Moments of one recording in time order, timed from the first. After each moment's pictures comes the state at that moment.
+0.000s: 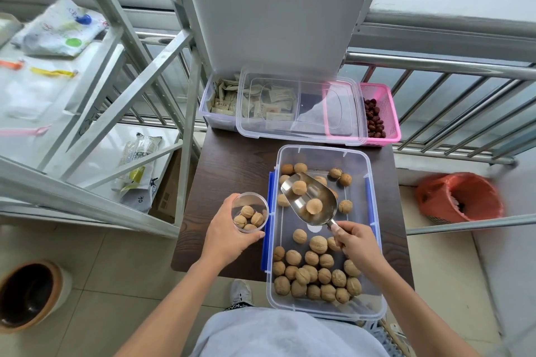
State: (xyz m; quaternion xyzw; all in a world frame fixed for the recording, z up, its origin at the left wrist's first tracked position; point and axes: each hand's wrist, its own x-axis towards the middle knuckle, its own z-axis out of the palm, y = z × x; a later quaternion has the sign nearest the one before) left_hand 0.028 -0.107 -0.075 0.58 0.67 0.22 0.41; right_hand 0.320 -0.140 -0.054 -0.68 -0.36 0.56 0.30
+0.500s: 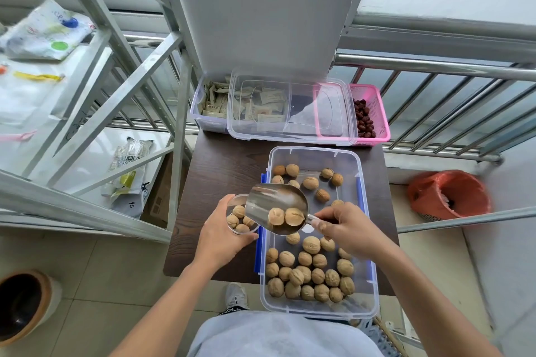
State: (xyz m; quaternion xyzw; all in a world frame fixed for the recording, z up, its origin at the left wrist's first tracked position) left_hand 0.033 -0.106 -0.061 0.60 0.65 0.22 0.41; right_hand 0.310 -0.112 0.024 -0.63 -0.58 0.50 0.12
